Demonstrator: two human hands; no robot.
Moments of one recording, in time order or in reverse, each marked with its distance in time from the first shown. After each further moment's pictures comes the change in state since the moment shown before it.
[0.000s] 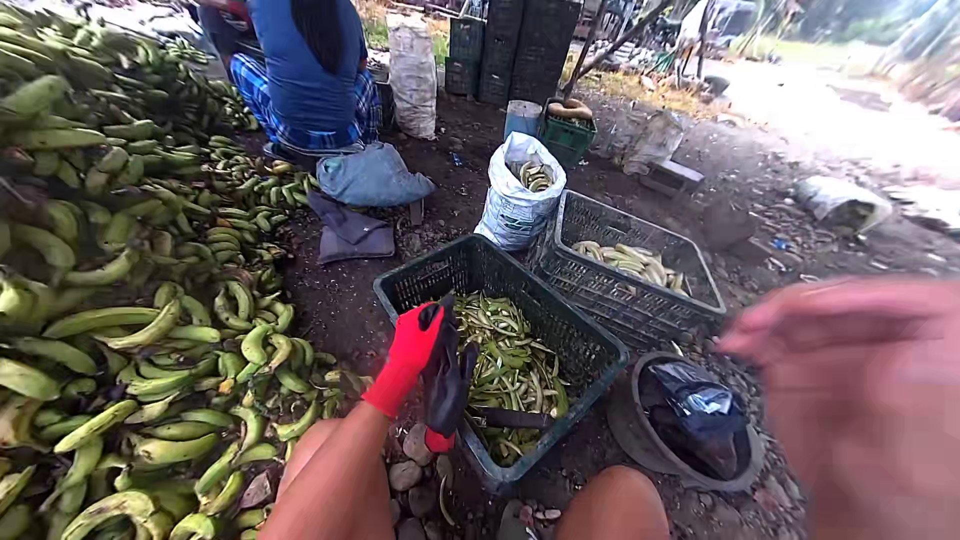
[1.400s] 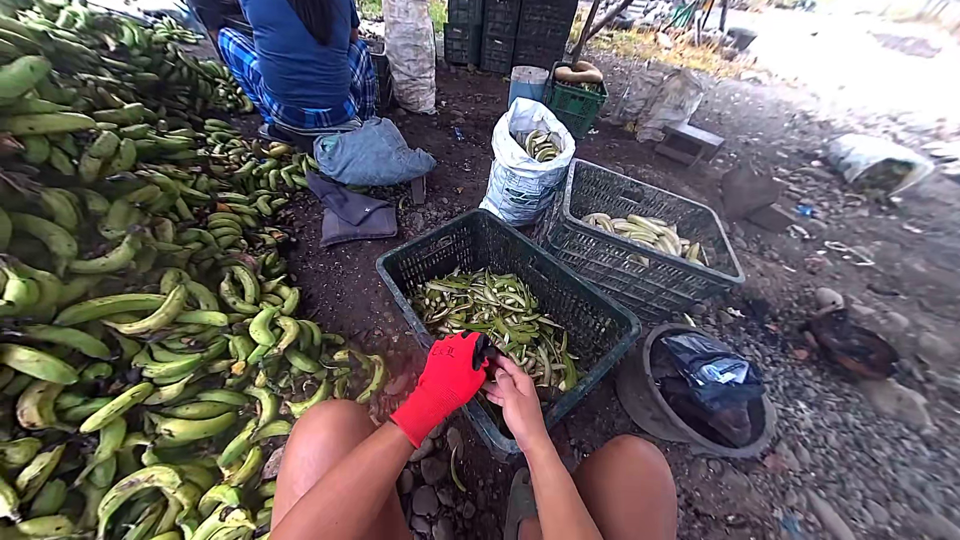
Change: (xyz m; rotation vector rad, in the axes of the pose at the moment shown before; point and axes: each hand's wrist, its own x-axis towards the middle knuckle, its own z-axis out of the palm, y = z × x) left_hand -0.052 0.012 0.042 0.505 -0.513 0.043; right_hand -0.088 0.139 0.215 0.328 -0.021 0.910
